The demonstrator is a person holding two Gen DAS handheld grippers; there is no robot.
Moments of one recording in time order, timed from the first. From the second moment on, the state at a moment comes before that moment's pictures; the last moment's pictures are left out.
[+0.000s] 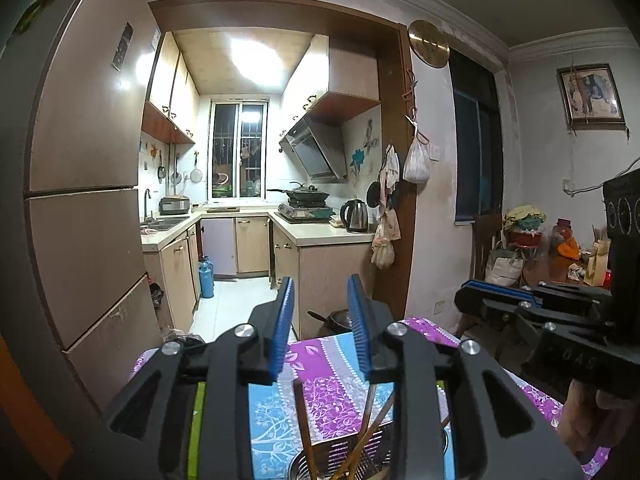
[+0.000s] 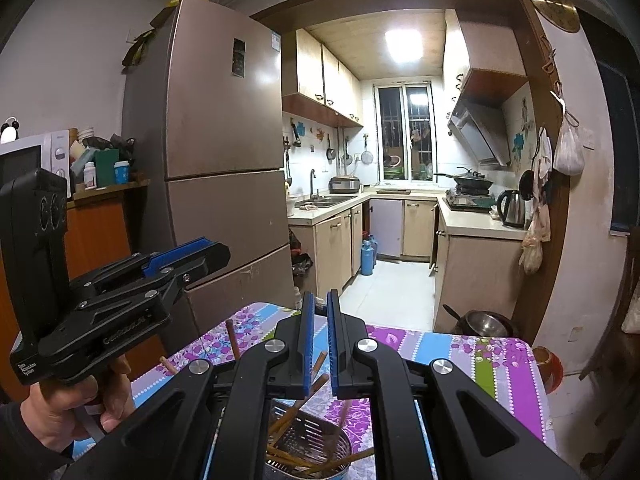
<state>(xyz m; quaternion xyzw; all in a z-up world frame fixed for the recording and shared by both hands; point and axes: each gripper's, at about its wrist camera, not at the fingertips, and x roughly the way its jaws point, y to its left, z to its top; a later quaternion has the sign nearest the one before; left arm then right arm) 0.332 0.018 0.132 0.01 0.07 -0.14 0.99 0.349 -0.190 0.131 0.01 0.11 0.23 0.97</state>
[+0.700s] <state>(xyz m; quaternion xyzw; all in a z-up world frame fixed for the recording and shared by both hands) 0.050 0.019 -0.086 0.08 0.22 -0.16 0.96 0.081 -0.236 -0.034 0.02 0.15 0.22 0.96</state>
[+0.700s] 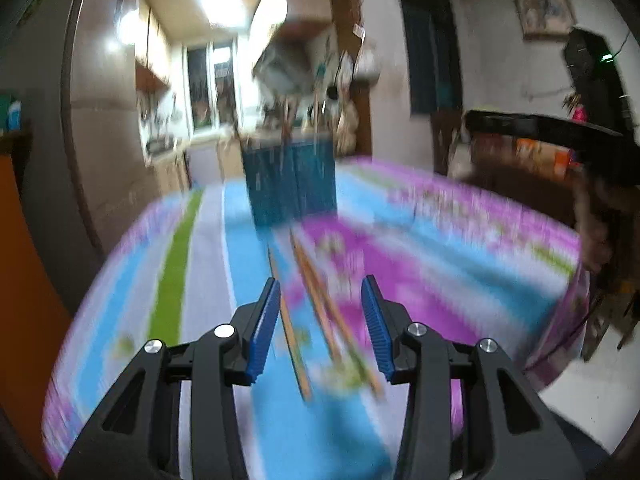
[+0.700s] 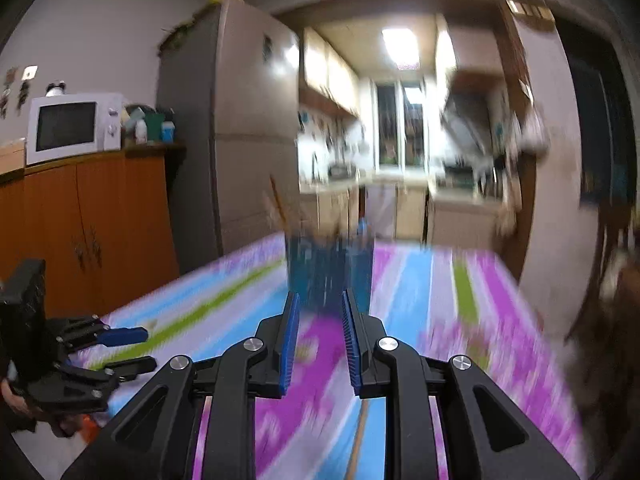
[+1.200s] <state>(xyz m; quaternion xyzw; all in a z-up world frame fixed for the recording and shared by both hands) 0.043 0.039 -0.122 0.07 0.24 -0.13 0.96 0.039 -0.193 -0.099 0.04 0.22 0.24 0.94</state>
